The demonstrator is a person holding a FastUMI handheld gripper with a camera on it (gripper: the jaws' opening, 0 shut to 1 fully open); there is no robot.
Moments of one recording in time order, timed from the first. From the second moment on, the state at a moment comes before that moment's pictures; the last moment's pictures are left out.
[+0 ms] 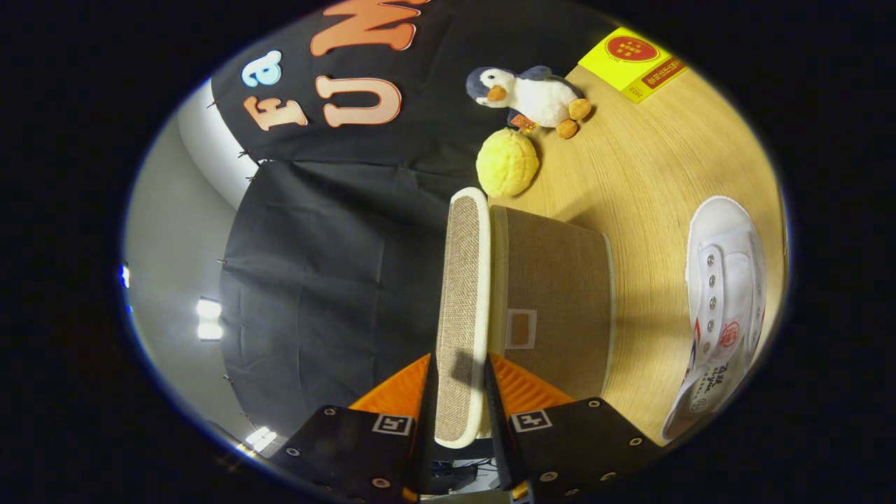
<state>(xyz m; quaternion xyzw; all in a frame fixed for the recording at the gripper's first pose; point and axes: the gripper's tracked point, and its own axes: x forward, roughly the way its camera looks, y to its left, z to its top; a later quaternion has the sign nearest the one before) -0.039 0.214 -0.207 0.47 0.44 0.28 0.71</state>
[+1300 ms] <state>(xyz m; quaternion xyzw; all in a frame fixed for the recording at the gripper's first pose) -0.006 0.449 -0.108 0.35 0.42 0.40 0.73</state>
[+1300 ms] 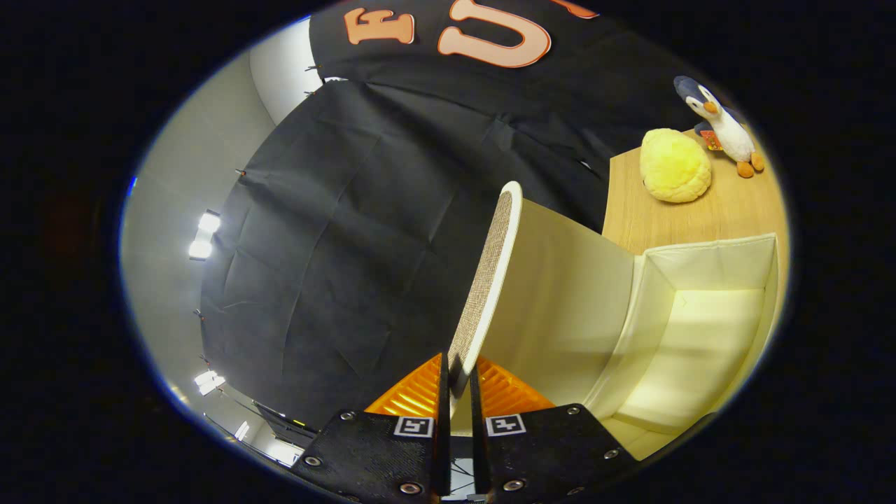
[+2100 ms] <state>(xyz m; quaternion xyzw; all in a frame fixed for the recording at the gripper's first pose) 0.020 0.485 -0.171 0.27 0.47 0.34 0.77</state>
